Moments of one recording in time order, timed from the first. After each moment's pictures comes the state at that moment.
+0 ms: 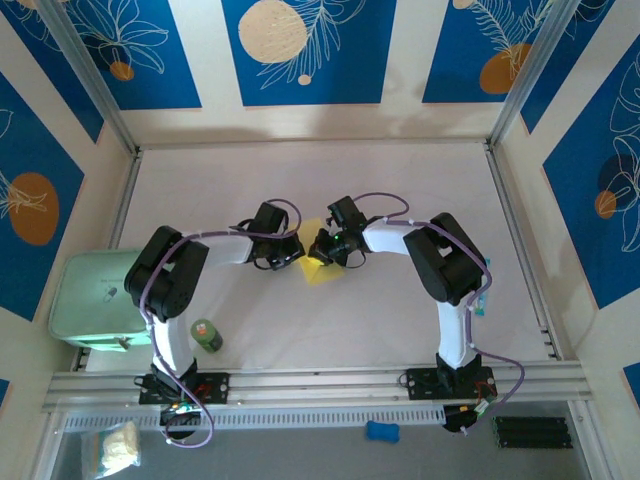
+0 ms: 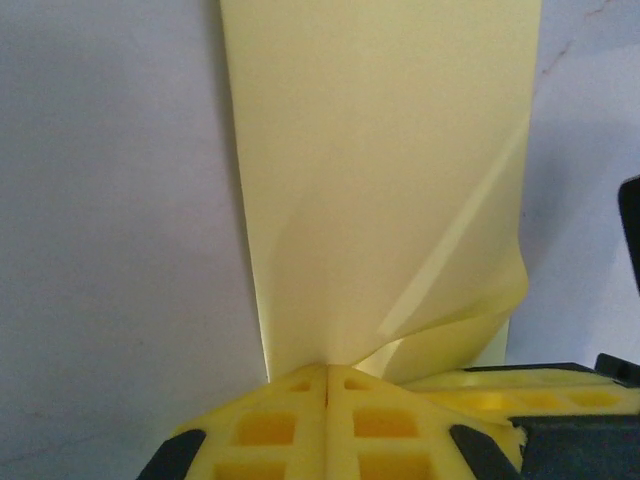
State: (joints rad) left arm -0.53 1.88 1.01 -0.11 0.34 -0.90; right arm 0.58 2.00 1.16 -0.19 -0.52 0.97
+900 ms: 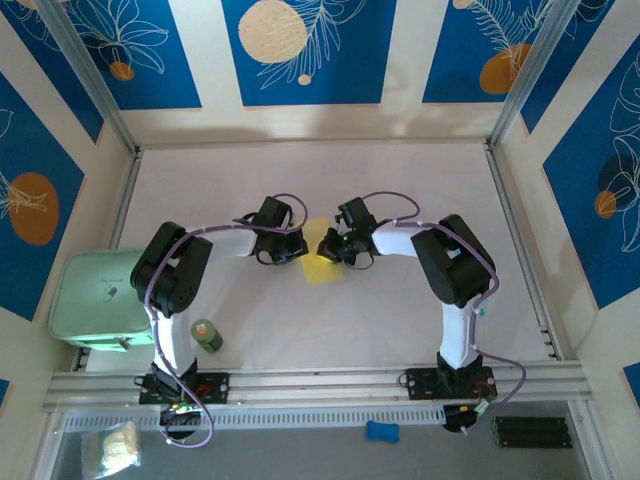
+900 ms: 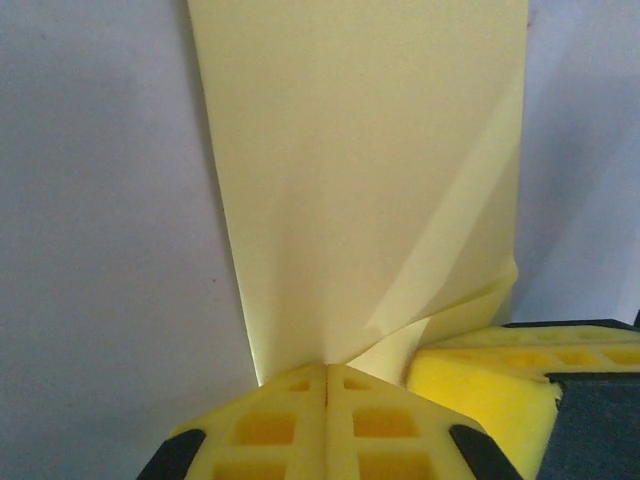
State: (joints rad) left arm -0.53 1.92 1.09 -0.18 0.38 -0.78; right arm 0.54 1.96 1.07 -0.10 -0.47 0.90
